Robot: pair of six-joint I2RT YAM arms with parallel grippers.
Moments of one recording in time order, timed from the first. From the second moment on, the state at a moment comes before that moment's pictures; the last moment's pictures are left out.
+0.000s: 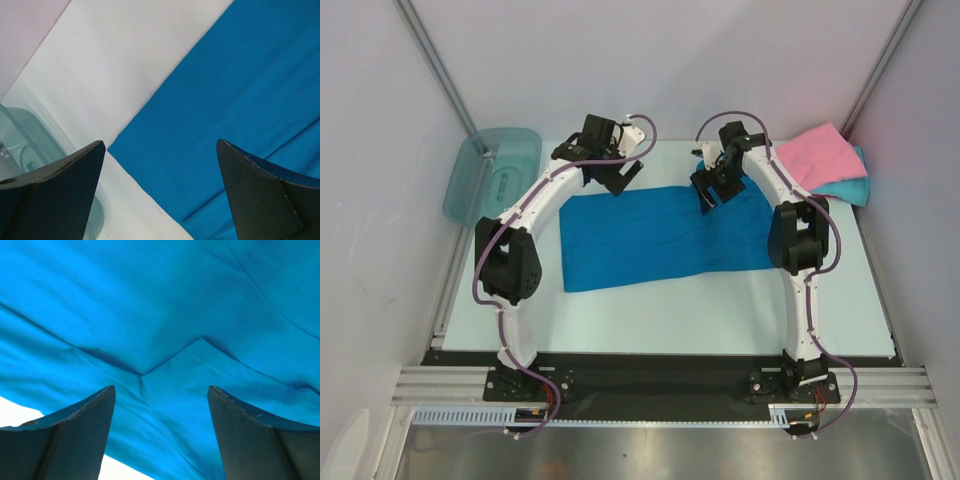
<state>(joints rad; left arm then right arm) -0.40 1.98 1.85 -0.65 -0.03 0.44 0.24 2.31 2.14 -1.06 -0.30 -0.37</state>
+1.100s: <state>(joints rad) -0.45 1.98 1.85 -0.65 -0.03 0.45 0.24 2.50 2.28 -1.02 -0.21 -0.39</state>
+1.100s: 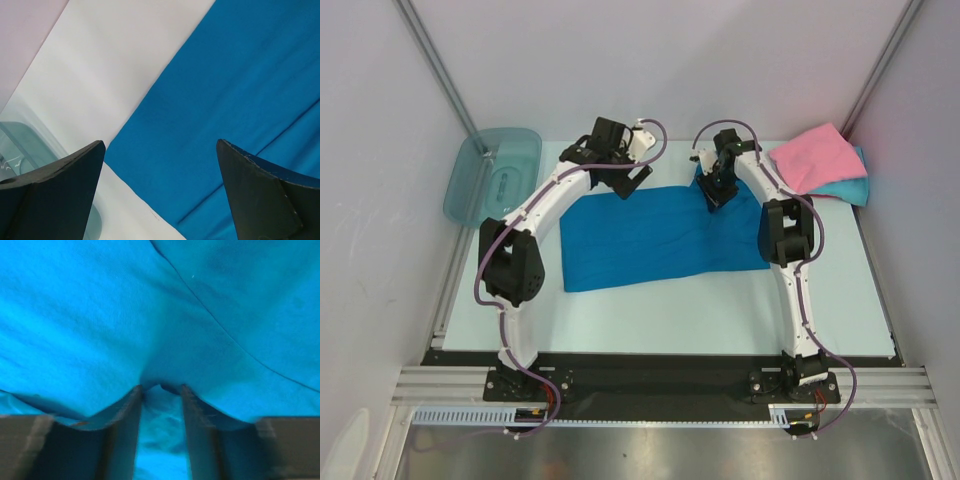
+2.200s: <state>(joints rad) -0.50 1.98 1.85 -0.65 -0.06 0.47 0.26 2.45 2.29 -1.02 -0.14 -0.41</state>
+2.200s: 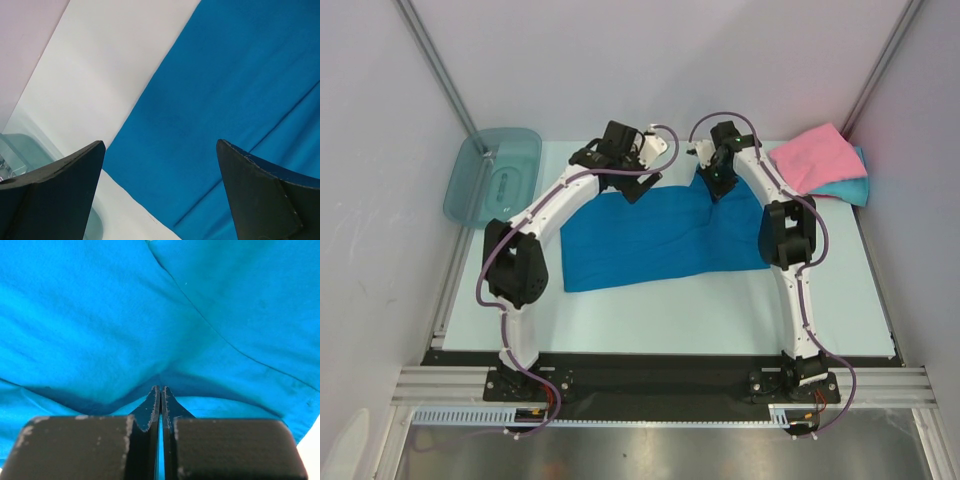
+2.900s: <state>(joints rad) -0.52 1.98 1.89 -0.63 -0.09 0.49 0.31 2.44 2.27 -1.02 -0.14 -0.45</state>
